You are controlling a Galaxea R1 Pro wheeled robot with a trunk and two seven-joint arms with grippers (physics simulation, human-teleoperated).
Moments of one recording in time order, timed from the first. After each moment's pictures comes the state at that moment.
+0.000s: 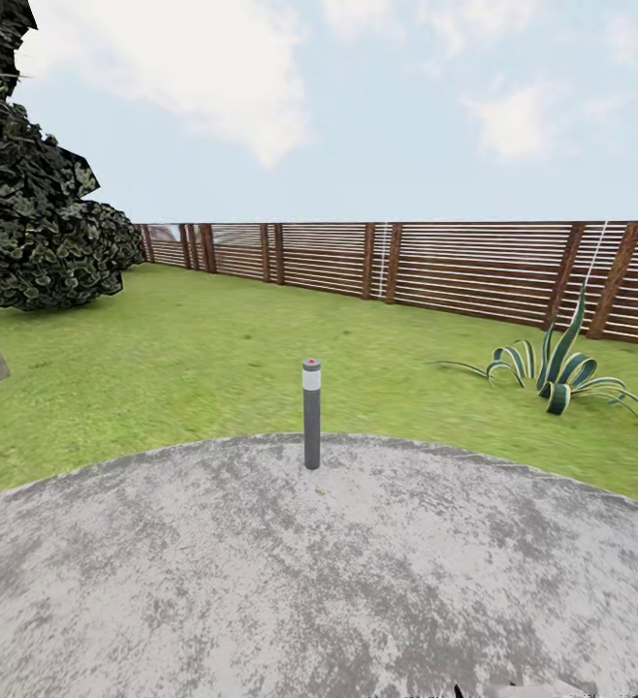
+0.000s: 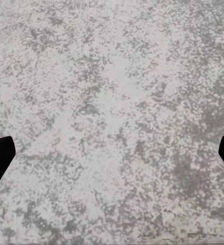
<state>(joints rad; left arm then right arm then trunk) -0.24 0.09 0.00 -0.32 0.00 -0.14 -0.01 -0.03 -0.09 -0.01 -0.70 0.00 -0.29 0.00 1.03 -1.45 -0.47</state>
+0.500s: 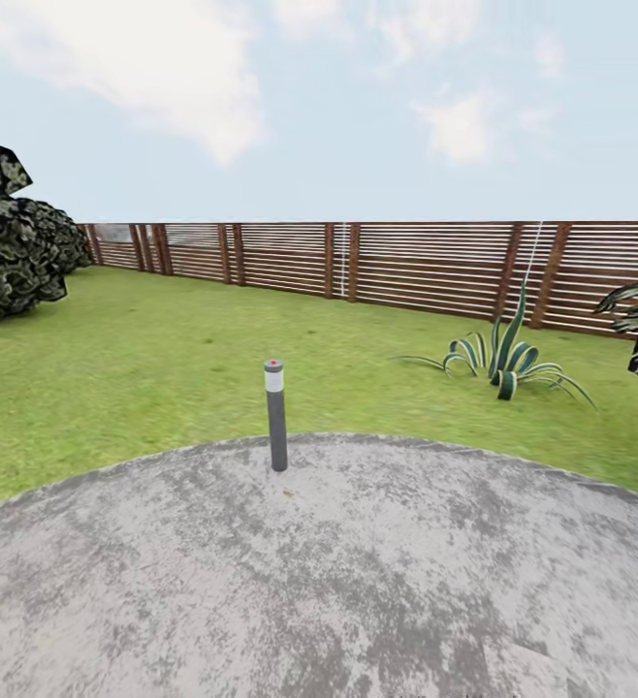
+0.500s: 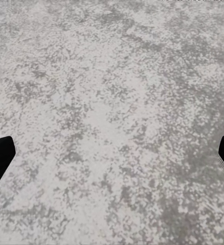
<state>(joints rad) -0.24 0.09 0.04 -0.31 0.00 -0.29 0.00 -0.03 -0.09 -0.06 -0.66 0.00 -0.29 0.00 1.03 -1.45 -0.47</state>
